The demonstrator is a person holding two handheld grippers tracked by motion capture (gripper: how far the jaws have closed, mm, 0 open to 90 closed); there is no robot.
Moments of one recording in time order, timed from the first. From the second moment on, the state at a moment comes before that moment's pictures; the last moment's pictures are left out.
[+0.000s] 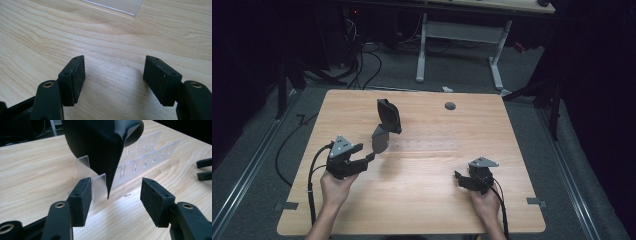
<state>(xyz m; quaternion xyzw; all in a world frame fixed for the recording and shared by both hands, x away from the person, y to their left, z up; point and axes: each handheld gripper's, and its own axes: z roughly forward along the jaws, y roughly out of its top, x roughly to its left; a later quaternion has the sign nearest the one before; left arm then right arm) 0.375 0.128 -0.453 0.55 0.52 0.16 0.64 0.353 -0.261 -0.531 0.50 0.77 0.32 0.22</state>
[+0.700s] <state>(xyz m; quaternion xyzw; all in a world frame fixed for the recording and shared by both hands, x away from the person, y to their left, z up) 0.358 0.131 -0.471 0.55 0.53 0.13 0.63 0.353 -0.261 -0.531 0.50 0.77 0.32 0.22</state>
